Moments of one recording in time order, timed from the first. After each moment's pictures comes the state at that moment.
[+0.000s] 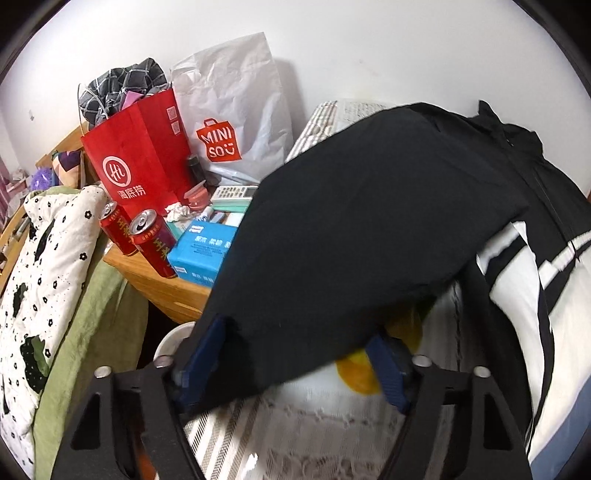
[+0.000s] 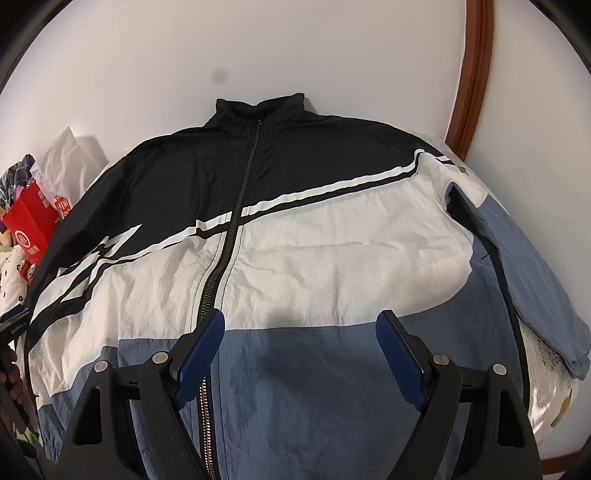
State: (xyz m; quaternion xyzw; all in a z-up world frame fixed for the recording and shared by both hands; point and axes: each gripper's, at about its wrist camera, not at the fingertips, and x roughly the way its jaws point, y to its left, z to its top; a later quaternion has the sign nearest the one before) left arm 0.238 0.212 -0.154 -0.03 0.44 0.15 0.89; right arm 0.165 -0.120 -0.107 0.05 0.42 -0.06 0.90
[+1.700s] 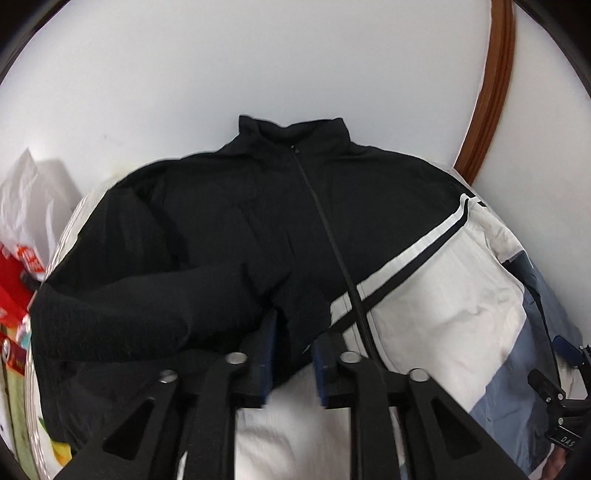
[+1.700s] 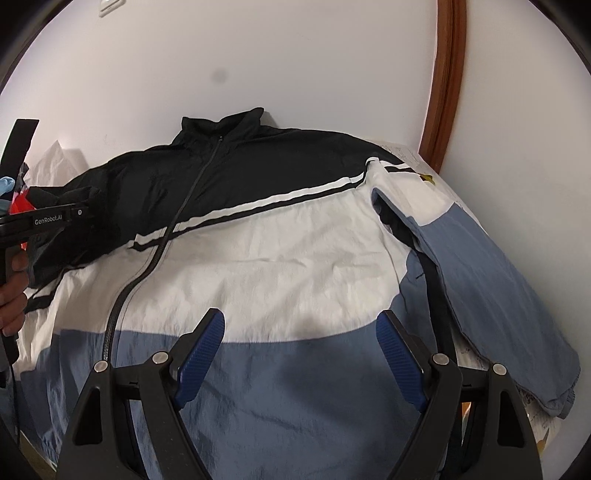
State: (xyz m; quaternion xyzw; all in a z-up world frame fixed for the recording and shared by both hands) left arm 0.332 -0.039 -0.085 0.01 0.43 -0.10 0.90; right arm 0.148 -0.210 -0.107 0.04 0.39 -0.08 0.92
